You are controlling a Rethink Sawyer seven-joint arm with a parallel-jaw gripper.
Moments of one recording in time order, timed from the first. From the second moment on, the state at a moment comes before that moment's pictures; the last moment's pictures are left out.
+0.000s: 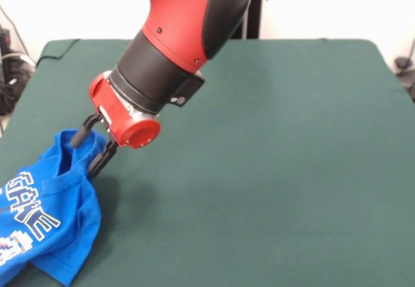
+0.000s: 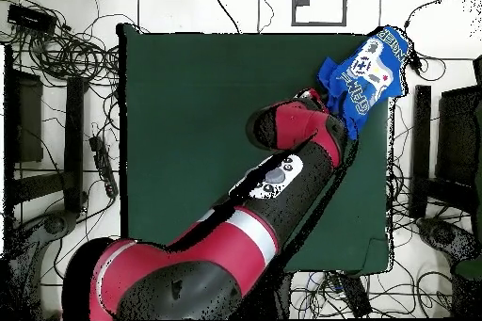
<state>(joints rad) 0.12 -0.01 -0.80 1.13 0.19 0.26 2.69</state>
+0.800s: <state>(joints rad) 0.07 -0.11 -0.65 1.15 0.19 0.26 2.69</state>
